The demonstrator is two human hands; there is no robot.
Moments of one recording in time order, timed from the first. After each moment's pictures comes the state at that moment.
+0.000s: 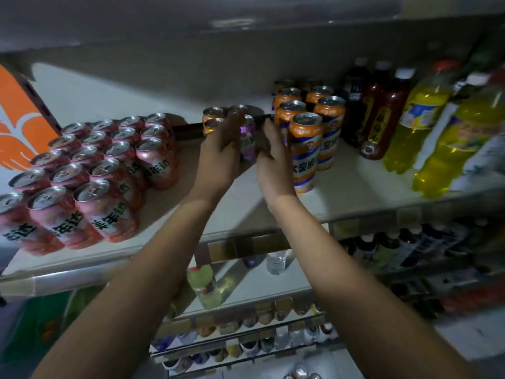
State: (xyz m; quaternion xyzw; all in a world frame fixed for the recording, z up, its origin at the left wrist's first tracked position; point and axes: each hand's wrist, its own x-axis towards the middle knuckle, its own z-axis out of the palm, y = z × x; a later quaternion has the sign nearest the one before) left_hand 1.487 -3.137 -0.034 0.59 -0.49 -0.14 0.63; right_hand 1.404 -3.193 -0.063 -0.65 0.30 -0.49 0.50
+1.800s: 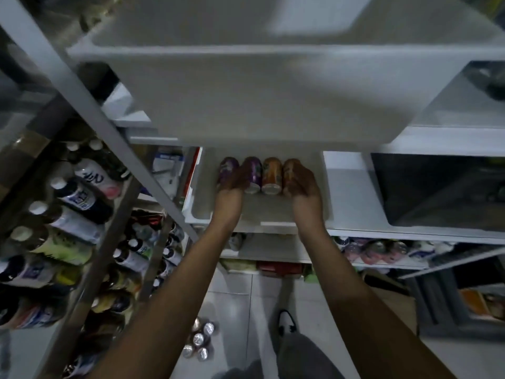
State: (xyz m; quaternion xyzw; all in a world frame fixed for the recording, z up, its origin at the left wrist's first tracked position) left_hand 0.844 -3.115 -0.248 0.39 -0.67 -0.59 0.24; right_hand 0.742 -3.005 -0.267 -0.14 0.71 -0.66 0.19
